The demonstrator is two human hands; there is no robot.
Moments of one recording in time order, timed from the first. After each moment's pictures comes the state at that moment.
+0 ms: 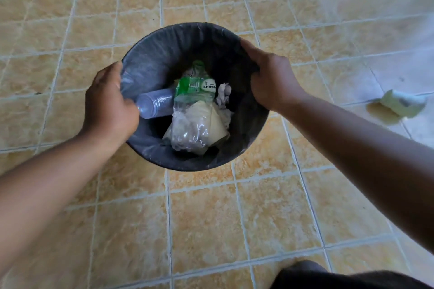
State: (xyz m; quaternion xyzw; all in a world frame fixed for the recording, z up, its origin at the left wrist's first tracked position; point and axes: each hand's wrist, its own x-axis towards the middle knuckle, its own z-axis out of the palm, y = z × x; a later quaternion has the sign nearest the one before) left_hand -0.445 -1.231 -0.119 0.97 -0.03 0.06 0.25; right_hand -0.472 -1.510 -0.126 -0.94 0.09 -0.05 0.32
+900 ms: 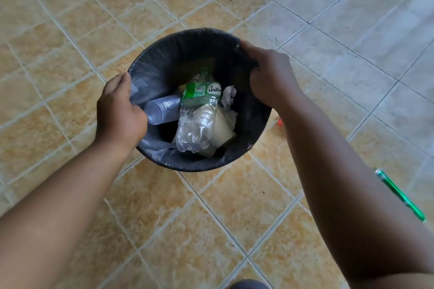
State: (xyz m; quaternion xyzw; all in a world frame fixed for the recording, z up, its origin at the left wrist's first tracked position) left_hand -0.459 -1.618 -0.146 0.92 -0.27 -0.05 0.27; right_hand -0.619 -1.835 -0.141 -0.85 0.41 -0.13 0.30
